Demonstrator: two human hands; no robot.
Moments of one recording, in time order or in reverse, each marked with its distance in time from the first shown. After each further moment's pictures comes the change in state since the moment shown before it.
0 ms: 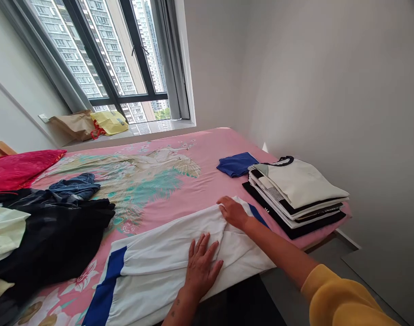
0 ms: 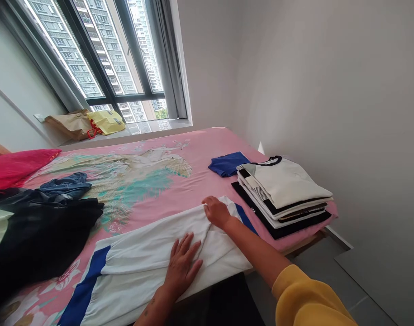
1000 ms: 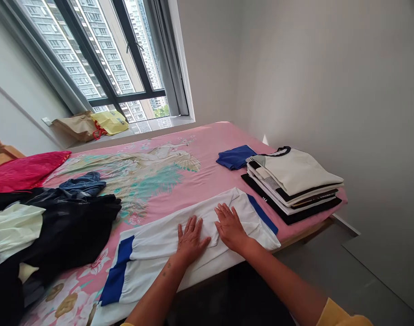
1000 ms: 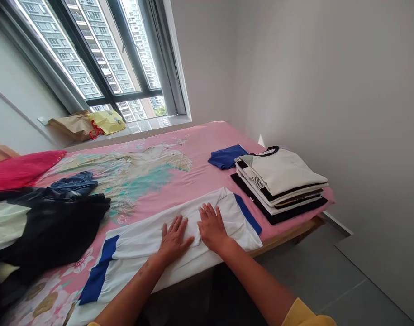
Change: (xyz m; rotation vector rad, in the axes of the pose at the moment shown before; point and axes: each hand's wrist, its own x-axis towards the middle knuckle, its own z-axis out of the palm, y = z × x) left_hand 0.015 -0.034 -0.012 0.088 -0.312 -0.248; right_hand -0.082 -0.060 0.024 -0.181 0.063 0.030
